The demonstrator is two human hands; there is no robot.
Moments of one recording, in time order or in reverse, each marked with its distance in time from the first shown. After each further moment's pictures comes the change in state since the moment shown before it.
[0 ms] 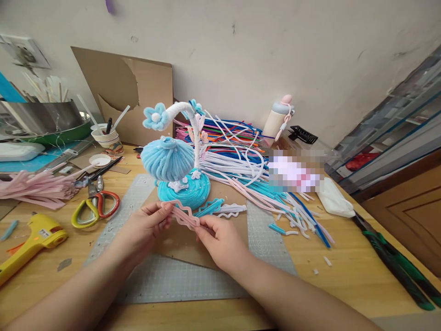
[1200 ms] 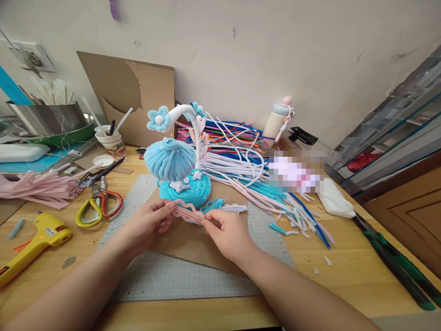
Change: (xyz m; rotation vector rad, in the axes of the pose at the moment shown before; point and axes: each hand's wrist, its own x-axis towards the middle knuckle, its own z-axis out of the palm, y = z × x) left_hand 0.009 0.005 -0.009 0.142 -0.163 -0.087; right_hand 0.006 0.004 -0.013 -0.200 0.076 -0.084
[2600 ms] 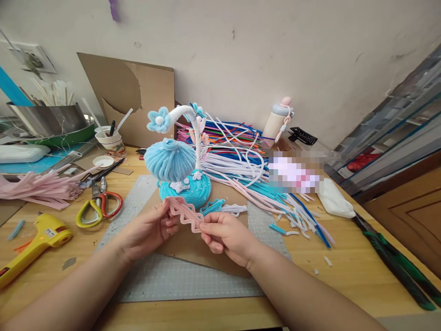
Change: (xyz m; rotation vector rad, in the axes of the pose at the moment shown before) left_hand -0.004 0.000 0.005 -0.501 -0.247 -0.081; right_hand 0.000 -0.007 -0.003 0.978 -0.331 0.404
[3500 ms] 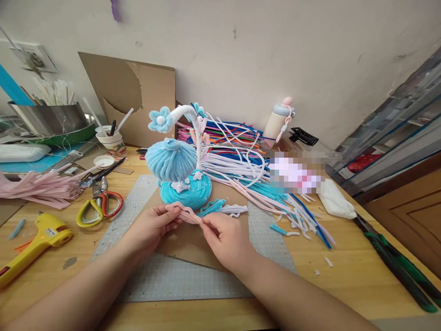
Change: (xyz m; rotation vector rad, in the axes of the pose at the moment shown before) left_hand 0.006 -0.010 -0.007 0.408 0.273 0.096; right_hand -0.003 0.014 0.001 -1.127 0.350 -0.643
